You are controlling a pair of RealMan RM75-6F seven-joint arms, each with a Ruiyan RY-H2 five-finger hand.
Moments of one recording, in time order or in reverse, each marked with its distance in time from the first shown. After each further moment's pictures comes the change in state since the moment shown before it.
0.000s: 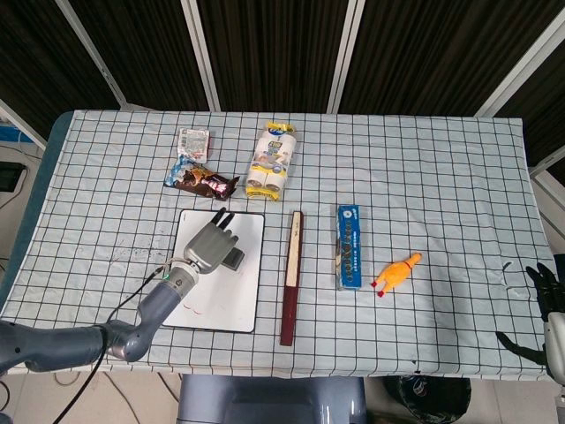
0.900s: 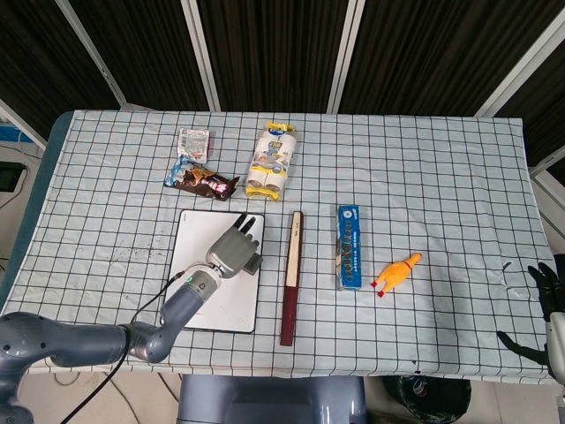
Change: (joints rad) left arm -0.079 -0.057 0.000 -0.059 -0.094 -0.003 0.072; right arm -0.001 0.003 0.003 -0.001 0.000 0.004 0.007
